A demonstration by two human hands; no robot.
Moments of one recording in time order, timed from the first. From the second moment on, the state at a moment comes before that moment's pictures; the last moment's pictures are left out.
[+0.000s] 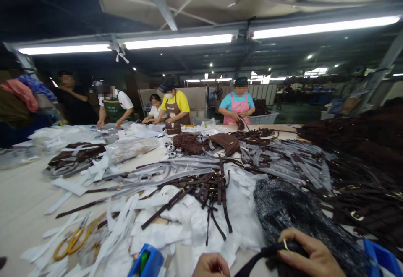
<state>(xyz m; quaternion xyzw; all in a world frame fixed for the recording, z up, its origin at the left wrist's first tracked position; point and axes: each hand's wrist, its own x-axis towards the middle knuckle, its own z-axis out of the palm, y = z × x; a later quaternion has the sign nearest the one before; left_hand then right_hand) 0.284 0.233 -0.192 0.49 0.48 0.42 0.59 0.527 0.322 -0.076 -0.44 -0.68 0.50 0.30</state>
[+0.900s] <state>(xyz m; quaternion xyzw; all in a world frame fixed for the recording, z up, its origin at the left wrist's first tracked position) 0.329 0.302 -0.096 0.62 0.42 0.36 0.56 0.530 0.341 -0.044 -0.36 -0.78 0.49 0.16</state>
